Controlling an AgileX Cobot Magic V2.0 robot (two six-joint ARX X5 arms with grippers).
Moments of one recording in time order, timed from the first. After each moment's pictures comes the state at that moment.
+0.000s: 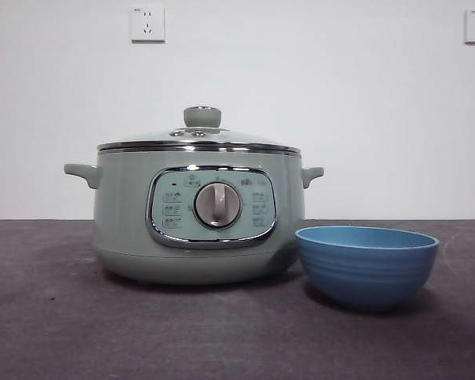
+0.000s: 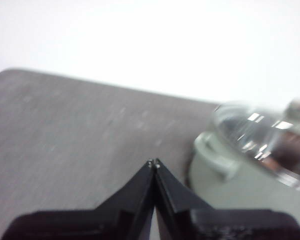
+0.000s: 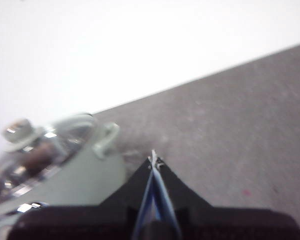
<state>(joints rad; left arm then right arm) 0.06 0.01 0.22 -0.26 0.14 -0.23 0.03 0.04 0.17 -0.15 -0.23 0.35</state>
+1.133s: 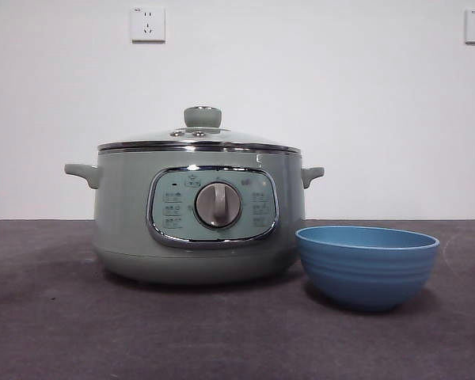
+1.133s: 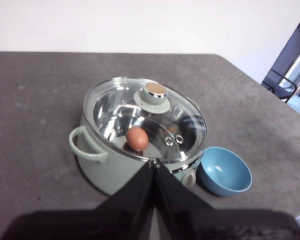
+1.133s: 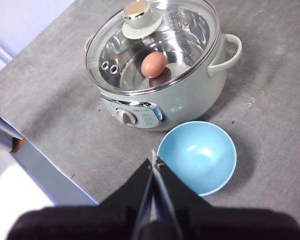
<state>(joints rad) 0.06 0.49 0.89 -0.76 0.61 -0.06 0.09 0.81 1.03 -0.93 -0.63 -0.16</state>
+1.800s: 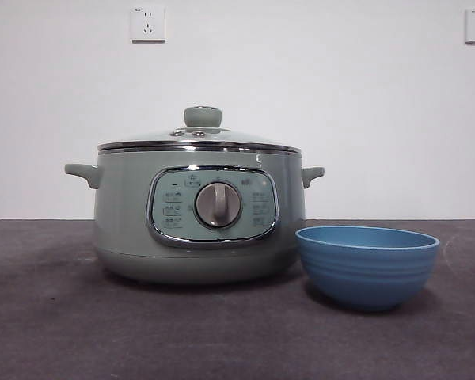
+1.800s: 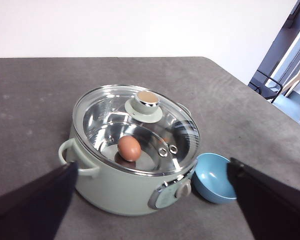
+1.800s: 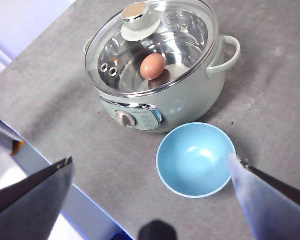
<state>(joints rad) 0.06 0.58 0.89 -0.66 0.66 -0.06 0.09 0.80 1.03 -0.93 -0.63 -0.15</state>
